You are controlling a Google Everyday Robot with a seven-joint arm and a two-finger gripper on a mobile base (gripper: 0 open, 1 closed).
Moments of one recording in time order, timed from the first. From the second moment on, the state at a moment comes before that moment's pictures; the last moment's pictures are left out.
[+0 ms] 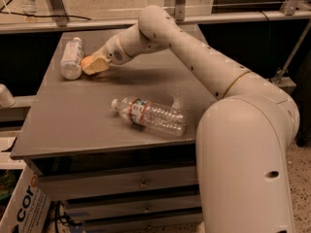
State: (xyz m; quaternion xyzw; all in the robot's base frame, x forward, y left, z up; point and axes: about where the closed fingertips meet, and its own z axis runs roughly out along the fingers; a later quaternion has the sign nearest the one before) arm 0.732 0.192 0.828 -0.56 0.66 0.32 0.38
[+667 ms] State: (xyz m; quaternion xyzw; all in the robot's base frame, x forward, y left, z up) arm 0.732 0.192 0.826 -0.56 0.66 0.33 0.37
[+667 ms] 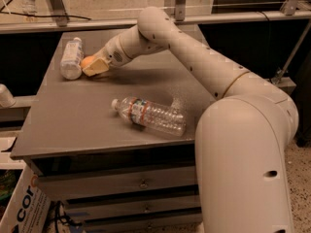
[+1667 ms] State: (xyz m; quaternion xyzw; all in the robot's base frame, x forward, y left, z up) arm 0.734 0.187 0.835 -0.55 0.66 0.34 0.39
